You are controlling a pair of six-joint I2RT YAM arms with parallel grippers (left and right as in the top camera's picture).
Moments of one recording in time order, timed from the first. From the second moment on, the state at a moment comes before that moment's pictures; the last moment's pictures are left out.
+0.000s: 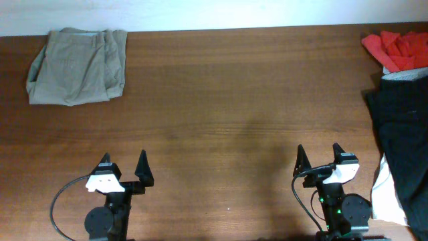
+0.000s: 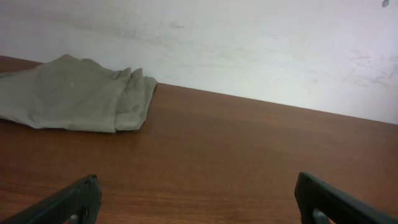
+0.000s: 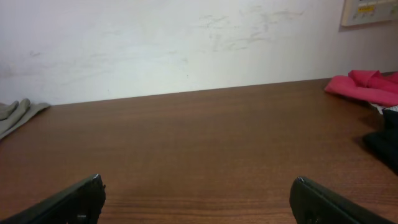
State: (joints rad) left arm 0.07 0.01 0.01 -0.07 0.10 -0.20; right arm -0.03 0.01 0.01 -0.06 -0.10 0.13
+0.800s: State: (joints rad) left arm 0.07 0.01 0.01 -0.07 0.10 -0.20; right arm -0.03 0.01 0.01 0.00 -0.27 0.13
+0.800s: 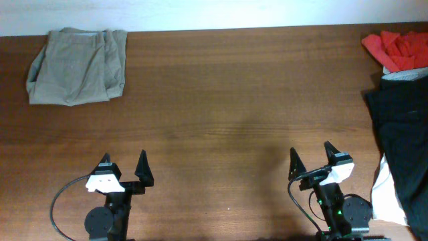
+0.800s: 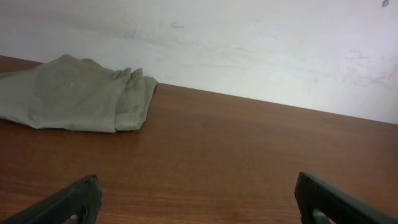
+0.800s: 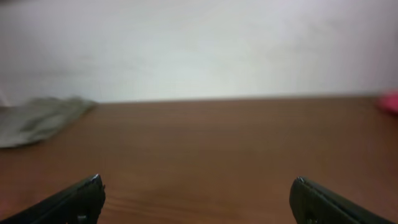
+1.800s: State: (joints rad) left arm 0.07 0.01 0.01 -0.07 0.10 -0.20; right arm -0.03 0.01 0.01 0.01 -0.73 0.13
